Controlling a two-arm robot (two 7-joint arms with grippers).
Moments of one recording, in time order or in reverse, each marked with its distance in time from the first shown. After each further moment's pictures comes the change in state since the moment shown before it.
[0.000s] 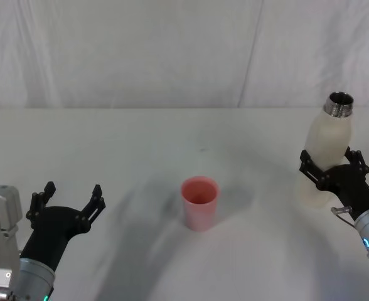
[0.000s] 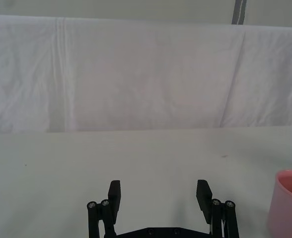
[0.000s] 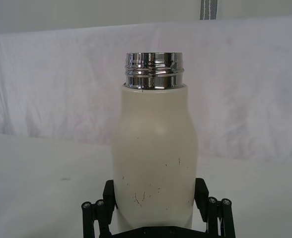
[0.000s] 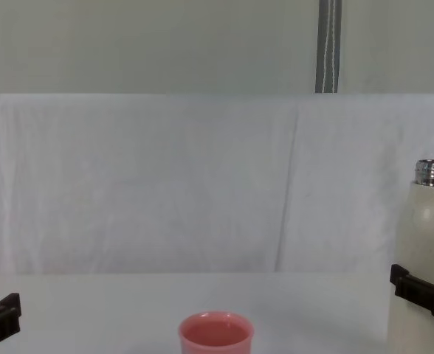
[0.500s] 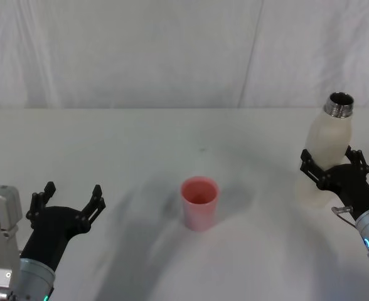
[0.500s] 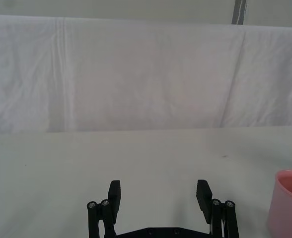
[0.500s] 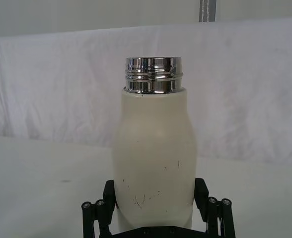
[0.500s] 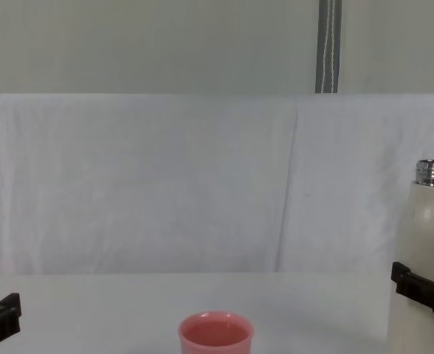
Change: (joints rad) left arm 0.000 0.000 0.000 0.000 0.000 0.000 0.000; right arm -0.006 0.000 0.002 -0.011 0.005 0.001 0.000
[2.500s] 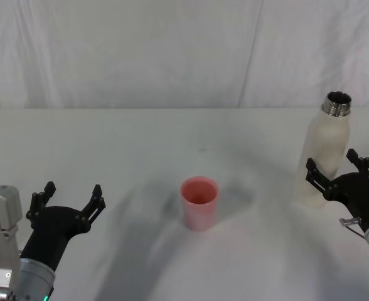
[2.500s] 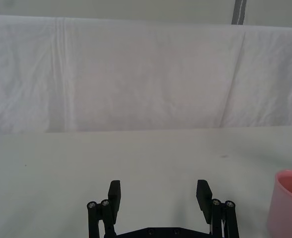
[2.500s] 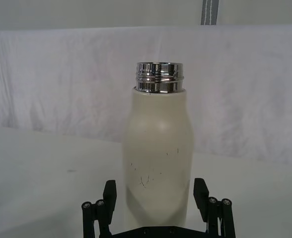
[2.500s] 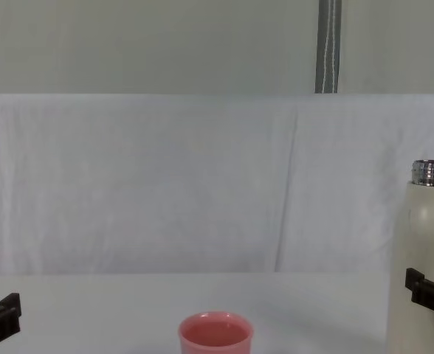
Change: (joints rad) left arm 0.000 0.000 0.000 0.000 0.000 0.000 0.000; right arm -0.098 0.030 0.005 -0.135 -0.019 0.042 -0.018
